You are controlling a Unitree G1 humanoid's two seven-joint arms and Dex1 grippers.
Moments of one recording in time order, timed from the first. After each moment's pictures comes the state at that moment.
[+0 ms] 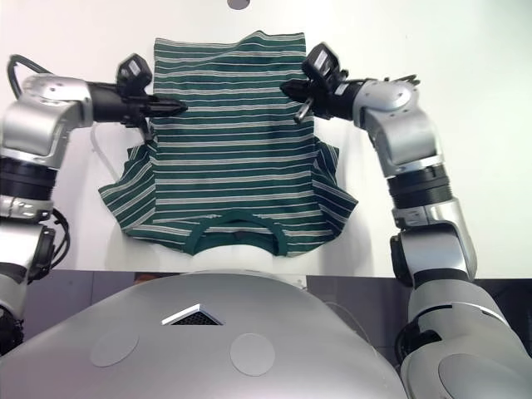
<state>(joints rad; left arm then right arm) -0.48 0.56 -0.32 0.36 -0.14 0.49 -1.00 -0.41 -0.53 0.33 0.25 0.18 0.39 0.74</state>
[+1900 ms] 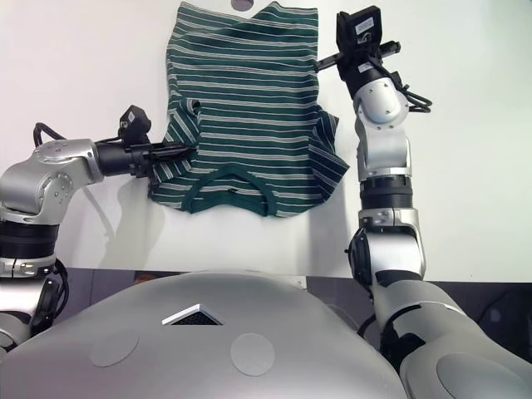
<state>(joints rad) -0.07 0.59 -0.13 -0.14 -0.50 0.77 -0.91 -0.27 -0.32 -0.07 0.19 0.18 0.19 0.35</state>
